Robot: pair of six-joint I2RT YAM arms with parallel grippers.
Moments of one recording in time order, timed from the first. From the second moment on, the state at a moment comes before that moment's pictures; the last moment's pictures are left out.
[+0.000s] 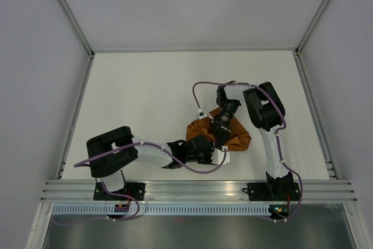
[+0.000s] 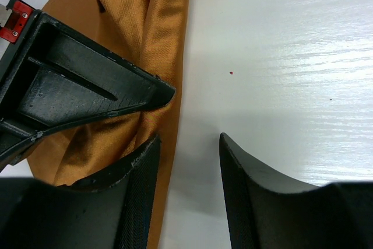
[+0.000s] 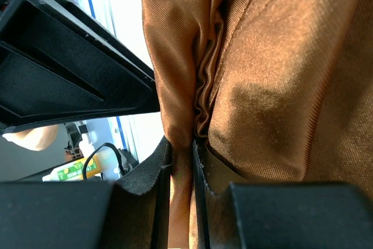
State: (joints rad) left arm -1.21 1.71 0.69 0.41 0.01 0.54; right arm 0.42 2.31 1.50 -1.43 -0.80 -1.06
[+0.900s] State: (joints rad) left arm -1.21 1.74 0.67 0.52 -0.09 0.65; right arm 0.41 2.31 1.50 -1.43 -0.80 -1.05
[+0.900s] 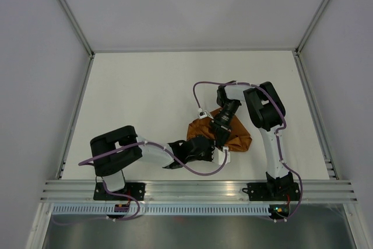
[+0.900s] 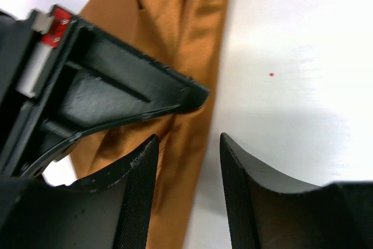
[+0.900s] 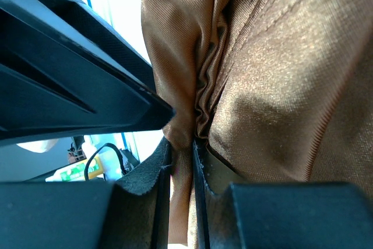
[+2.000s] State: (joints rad) left arm -1.12 1.85 0.96 0.16 0.14 0.63; right arm 0.40 2.26 1.50 -1.40 -0.72 -1.01
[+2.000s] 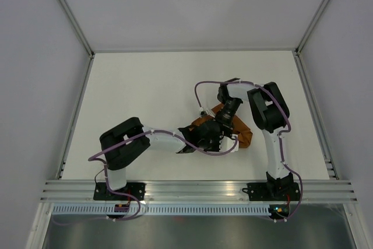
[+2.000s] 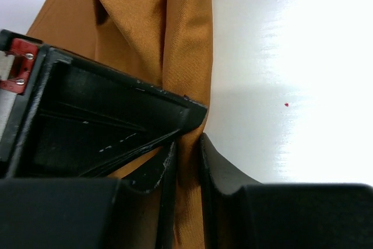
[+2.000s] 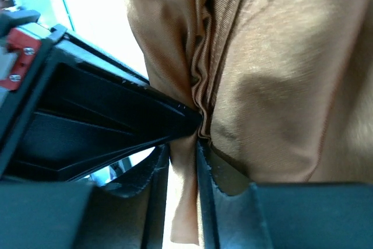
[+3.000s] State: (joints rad) left arm -0.90 2.00 1.19 -0.16 0.74 0.25; right arm -0.01 1.89 1.51 -0.96 -0.73 -0.79
